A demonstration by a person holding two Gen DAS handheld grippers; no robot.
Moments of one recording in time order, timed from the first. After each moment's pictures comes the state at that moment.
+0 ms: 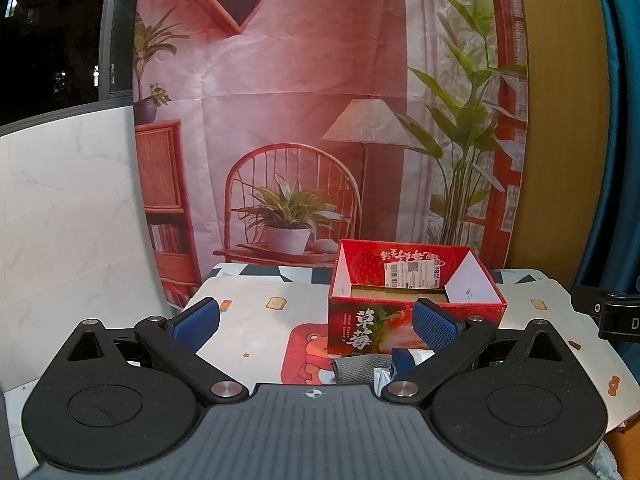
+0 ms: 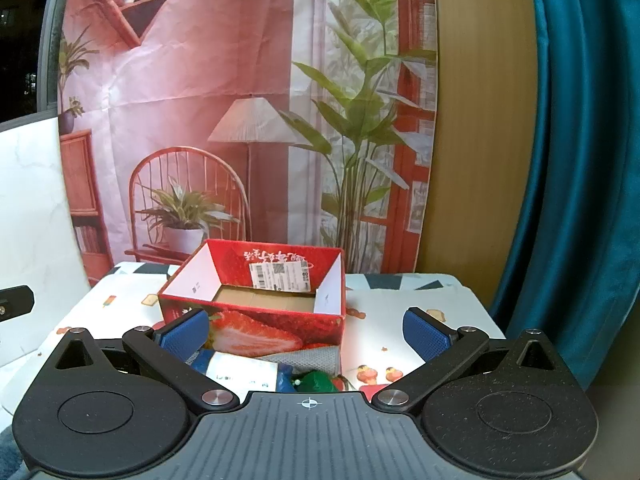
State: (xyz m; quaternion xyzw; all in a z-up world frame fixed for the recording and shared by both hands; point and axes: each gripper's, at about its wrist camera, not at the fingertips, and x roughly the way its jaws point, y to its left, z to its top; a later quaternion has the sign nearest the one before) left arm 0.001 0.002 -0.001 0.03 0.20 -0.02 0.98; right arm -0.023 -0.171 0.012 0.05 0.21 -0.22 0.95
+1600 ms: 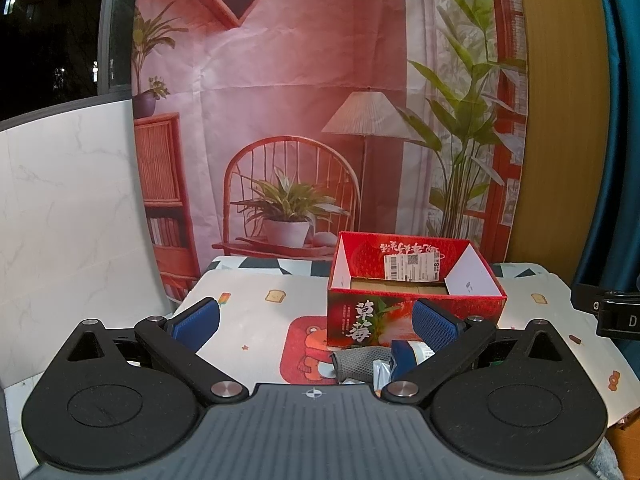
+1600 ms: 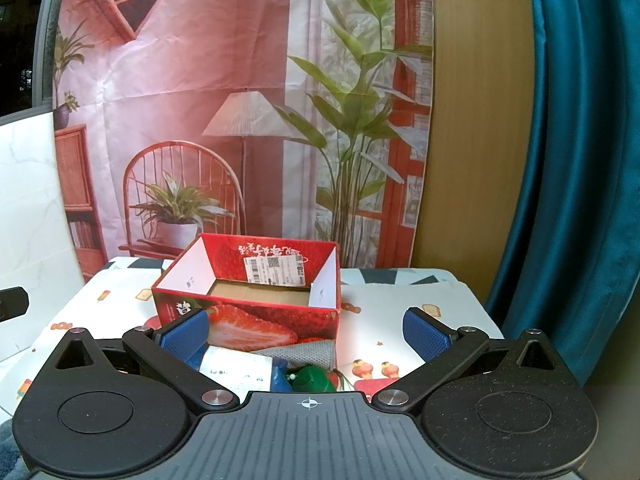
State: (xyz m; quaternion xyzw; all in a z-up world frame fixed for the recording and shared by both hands) left arm 0.001 0.001 -0.004 0.03 0.21 -0.02 0.98; right arm -0.021 -0.174 0.005 0.05 0.22 -0.22 0.95
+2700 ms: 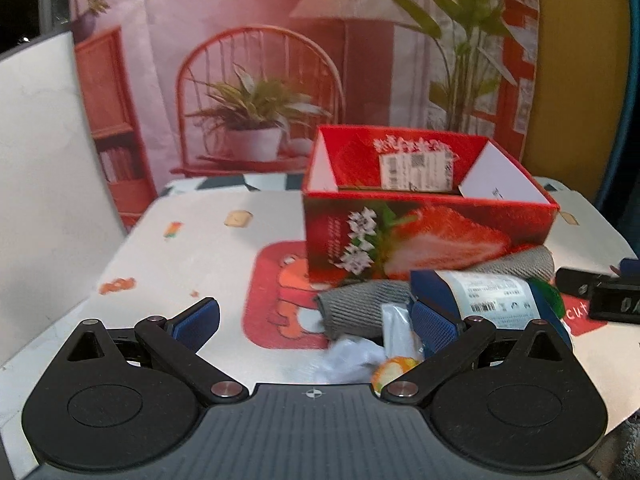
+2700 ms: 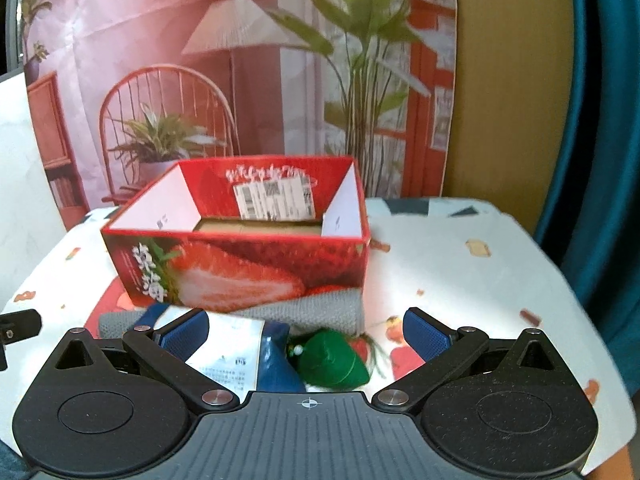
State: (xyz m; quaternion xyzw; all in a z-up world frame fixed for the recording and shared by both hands) left arm 0.131 -0.013 -0.134 0.05 0.33 -0.05 0.94; right arm 0.085 -0.227 -0.126 0.10 0.30 -0.20 0.93
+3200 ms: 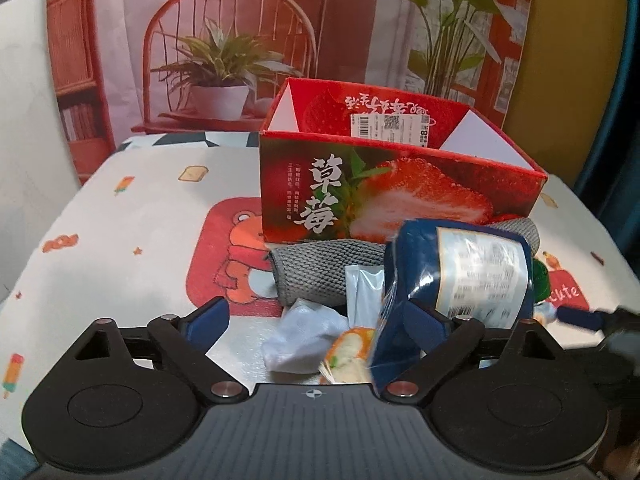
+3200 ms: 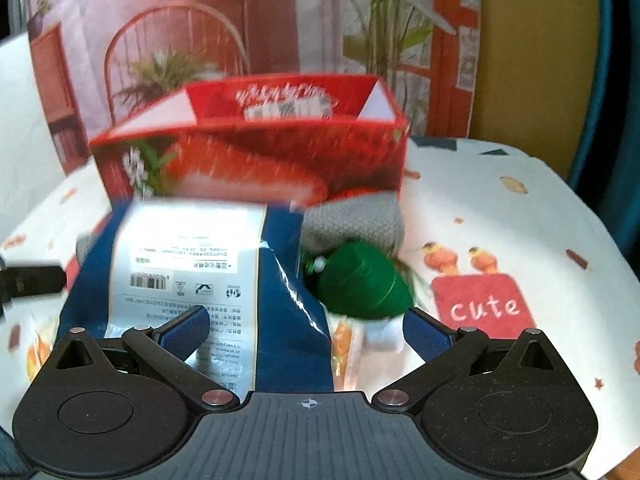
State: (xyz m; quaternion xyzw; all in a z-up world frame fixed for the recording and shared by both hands) left arm 0.142 -0.016 -0.182 0.00 0.36 -0.09 0.93; right arm 0.100 -0.214 -0.210 0.09 0.36 -0.17 0.91
